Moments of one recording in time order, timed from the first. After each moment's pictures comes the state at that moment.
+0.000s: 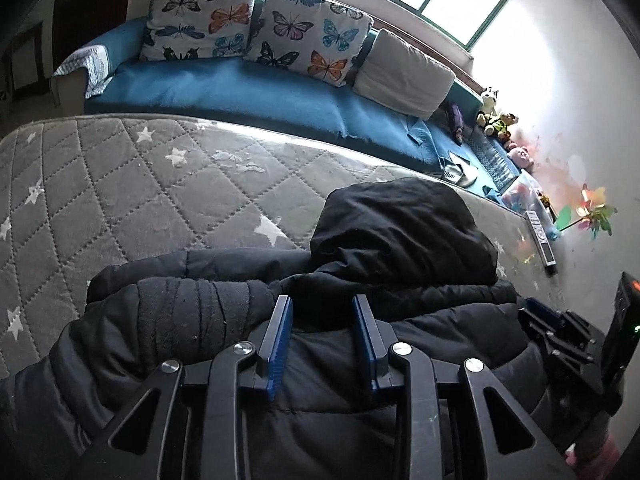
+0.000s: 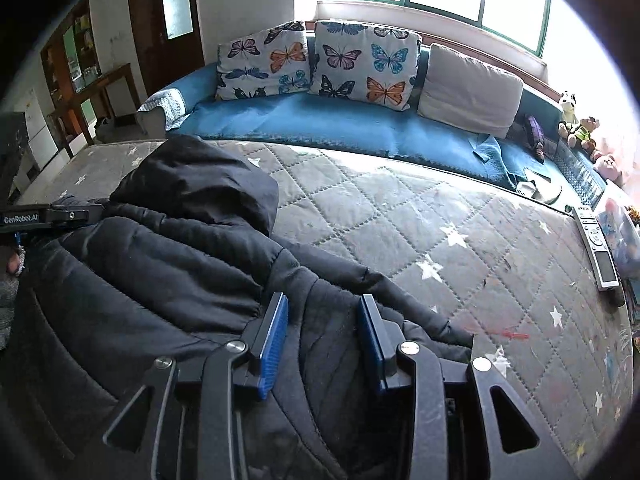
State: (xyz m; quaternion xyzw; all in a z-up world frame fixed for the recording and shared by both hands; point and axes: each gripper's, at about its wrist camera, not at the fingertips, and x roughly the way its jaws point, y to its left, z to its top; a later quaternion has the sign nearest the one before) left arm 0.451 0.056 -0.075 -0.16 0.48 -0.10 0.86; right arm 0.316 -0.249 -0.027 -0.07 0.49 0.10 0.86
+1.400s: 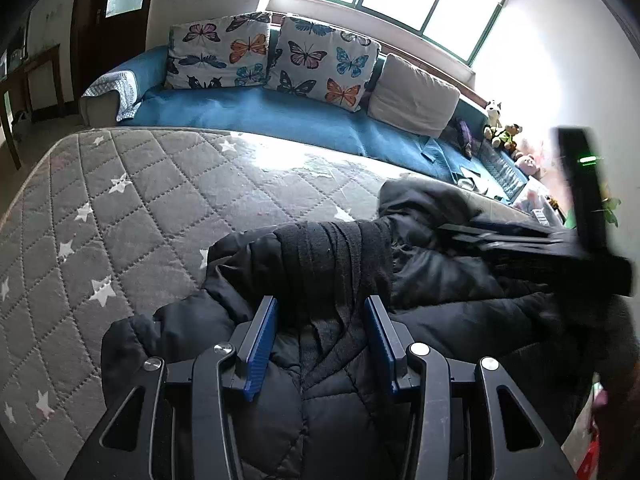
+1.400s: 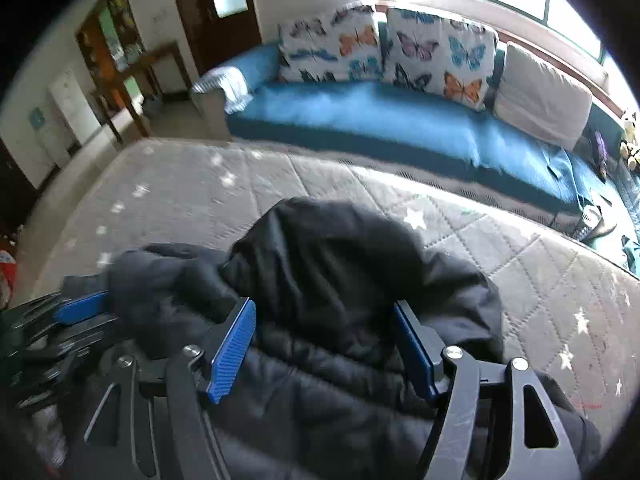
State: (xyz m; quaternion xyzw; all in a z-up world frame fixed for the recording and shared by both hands) left arm 0.352 0.124 -0.034 -0.14 0.44 -0.07 0.88; right arm 0.390 -0.117 -0.061 -0.06 0.56 0.18 0.81
